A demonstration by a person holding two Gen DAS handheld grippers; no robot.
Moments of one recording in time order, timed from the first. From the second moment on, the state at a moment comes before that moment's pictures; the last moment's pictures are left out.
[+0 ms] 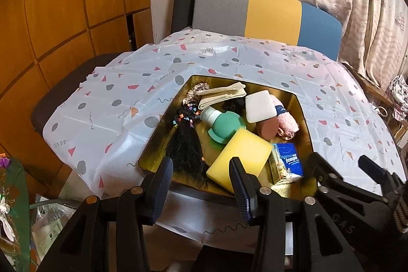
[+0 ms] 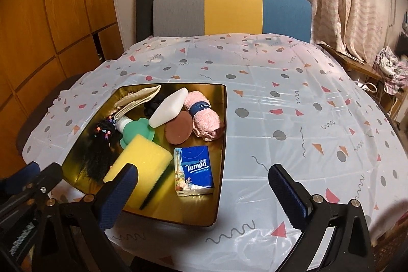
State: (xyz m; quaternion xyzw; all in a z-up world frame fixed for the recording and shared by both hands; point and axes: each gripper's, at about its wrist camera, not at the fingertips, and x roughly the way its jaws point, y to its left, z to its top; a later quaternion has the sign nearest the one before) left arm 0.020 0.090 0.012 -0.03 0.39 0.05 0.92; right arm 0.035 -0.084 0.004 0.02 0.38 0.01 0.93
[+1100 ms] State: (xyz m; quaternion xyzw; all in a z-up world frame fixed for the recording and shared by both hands) left arm 0.021 0.087 0.007 -0.02 0.39 0.05 0.92; right arm 0.035 -0.084 0.005 0.03 0.37 0.00 0.93
